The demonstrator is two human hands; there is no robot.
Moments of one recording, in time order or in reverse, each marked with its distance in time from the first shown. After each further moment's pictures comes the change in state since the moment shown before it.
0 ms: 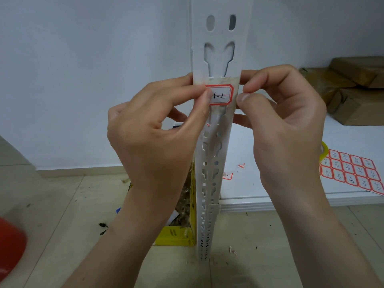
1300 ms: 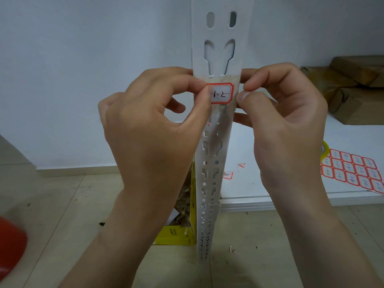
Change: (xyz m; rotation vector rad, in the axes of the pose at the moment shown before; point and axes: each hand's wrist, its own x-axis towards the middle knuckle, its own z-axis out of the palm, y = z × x) left_hand -0.008 0.013 -0.006 0.088 0.097 0.087; right_hand 0.001 0.001 0.000 0.019 -0.006 0.000
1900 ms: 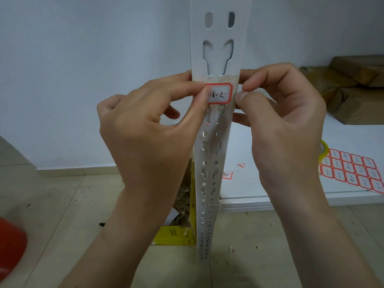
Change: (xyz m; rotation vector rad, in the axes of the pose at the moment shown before) left_hand -0.007 -0.003 0.003 0.004 0.098 0.036; right_hand 0.000 -0.001 0.000 0.002 0.008 0.004
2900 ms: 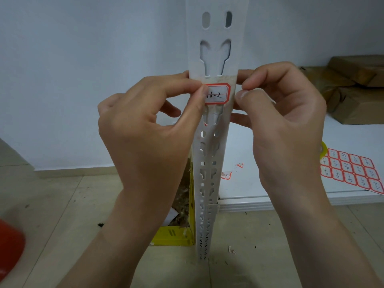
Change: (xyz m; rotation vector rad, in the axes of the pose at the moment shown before) left_hand 0.004 0.005 0.000 -0.015 -0.016 0.021; right_hand 0.002 -0.001 -0.001 0.018 -0.005 0.011
